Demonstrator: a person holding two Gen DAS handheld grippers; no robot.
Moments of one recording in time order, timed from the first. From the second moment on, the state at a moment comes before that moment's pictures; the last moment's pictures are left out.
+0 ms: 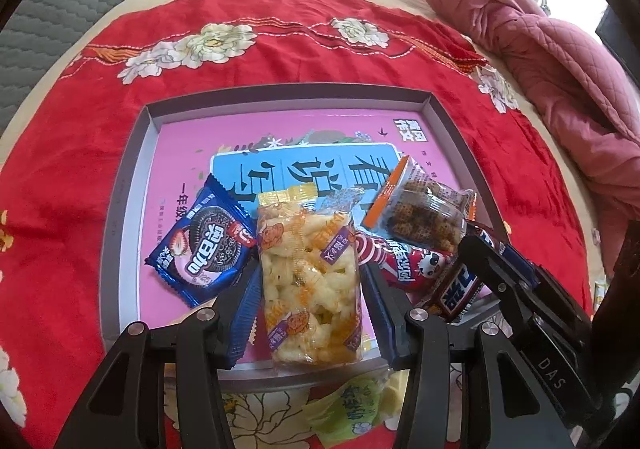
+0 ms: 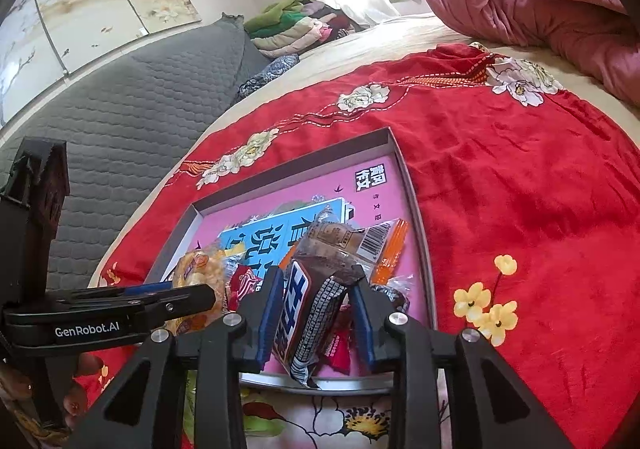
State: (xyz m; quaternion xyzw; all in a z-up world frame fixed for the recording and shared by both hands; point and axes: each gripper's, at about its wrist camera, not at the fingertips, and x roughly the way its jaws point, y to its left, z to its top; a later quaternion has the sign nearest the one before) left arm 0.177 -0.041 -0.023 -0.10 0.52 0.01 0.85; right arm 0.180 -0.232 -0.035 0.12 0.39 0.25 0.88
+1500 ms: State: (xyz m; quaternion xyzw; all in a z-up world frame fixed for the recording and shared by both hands) left arm 0.128 0.001 0.017 -0.12 0.50 0.01 0.86; right arm 0.139 -0.225 0.005 0.07 0.34 0.28 0.90
